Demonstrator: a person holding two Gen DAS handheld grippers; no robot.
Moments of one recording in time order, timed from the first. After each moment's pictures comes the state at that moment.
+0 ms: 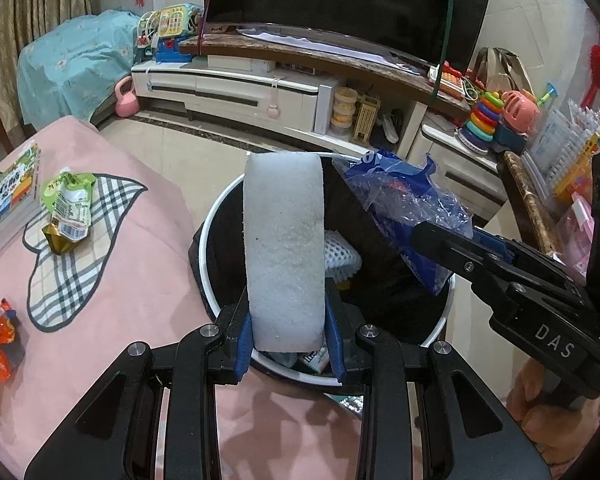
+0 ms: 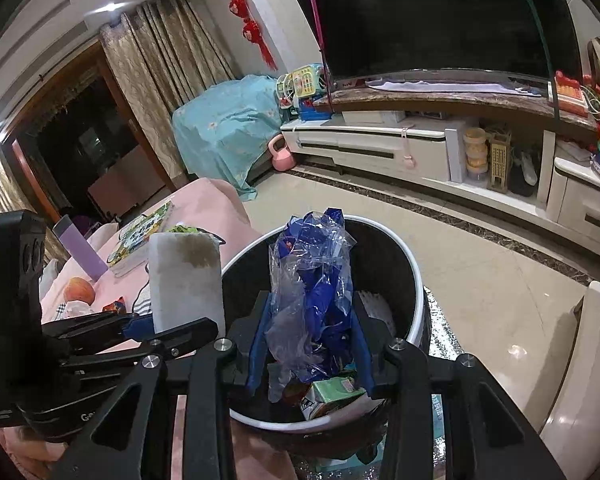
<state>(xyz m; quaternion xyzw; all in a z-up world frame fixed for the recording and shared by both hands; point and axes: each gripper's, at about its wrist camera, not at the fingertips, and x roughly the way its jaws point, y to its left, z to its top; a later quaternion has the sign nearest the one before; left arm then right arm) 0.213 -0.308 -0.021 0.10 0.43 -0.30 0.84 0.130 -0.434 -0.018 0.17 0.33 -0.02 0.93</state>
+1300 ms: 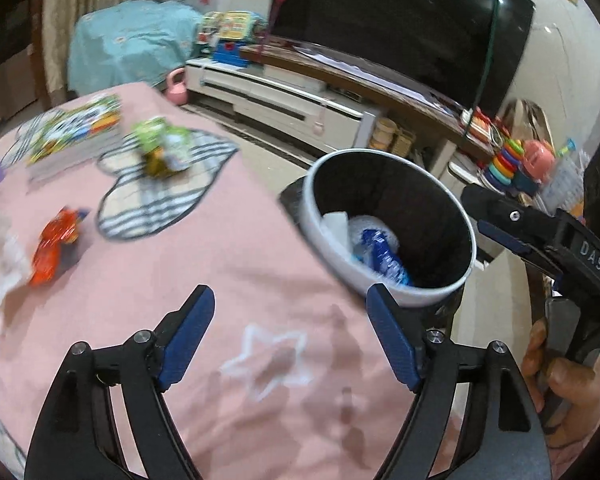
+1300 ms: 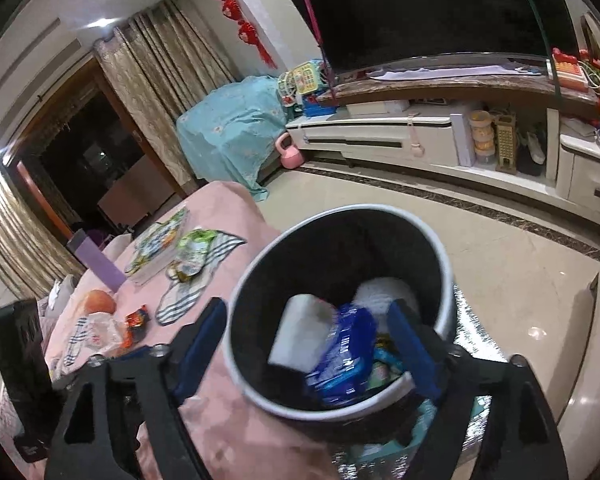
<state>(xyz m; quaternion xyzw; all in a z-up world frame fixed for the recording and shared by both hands) 0.173 -0.191 -0.023 0.02 0.41 -0.24 0.88 0.122 -0.409 -0.009 0.22 0.32 -0.01 0.92</state>
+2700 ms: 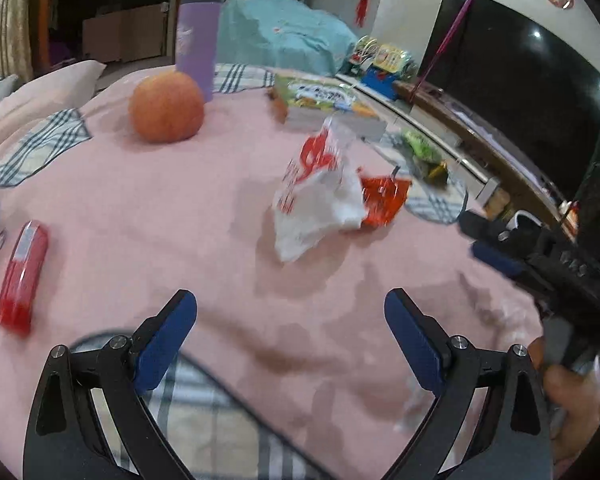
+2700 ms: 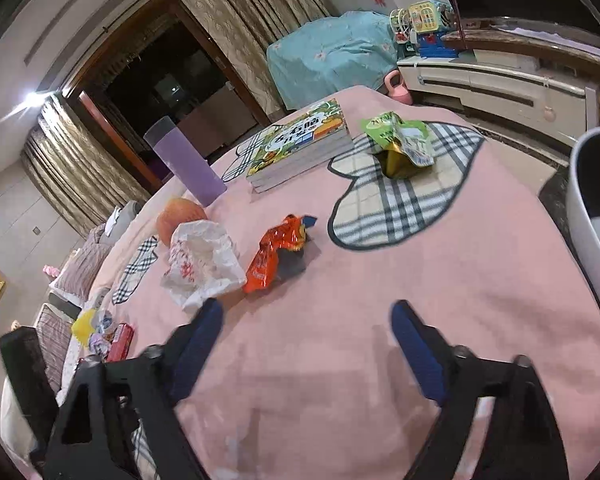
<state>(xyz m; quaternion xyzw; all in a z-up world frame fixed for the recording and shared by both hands) 0.173 0.048 -0.050 -0.08 0.40 -0.06 0.91 0.208 -0.187 -0.066 0.19 0.40 0.16 0.88</state>
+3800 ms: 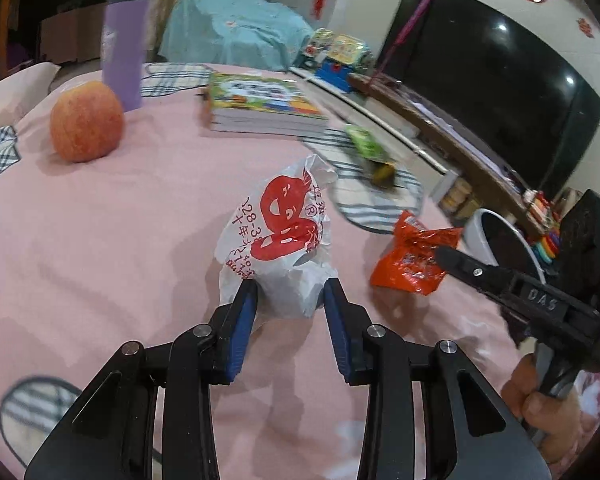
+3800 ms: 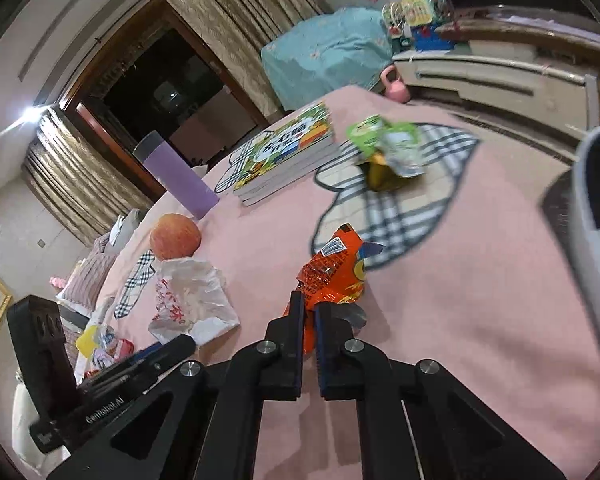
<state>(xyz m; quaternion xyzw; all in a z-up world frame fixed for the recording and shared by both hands) 0.194 0.001 -0.046 -0.09 0.40 -0.15 0.90 0.203 -0.222 -0.064 0.21 0.39 0.15 0.88</state>
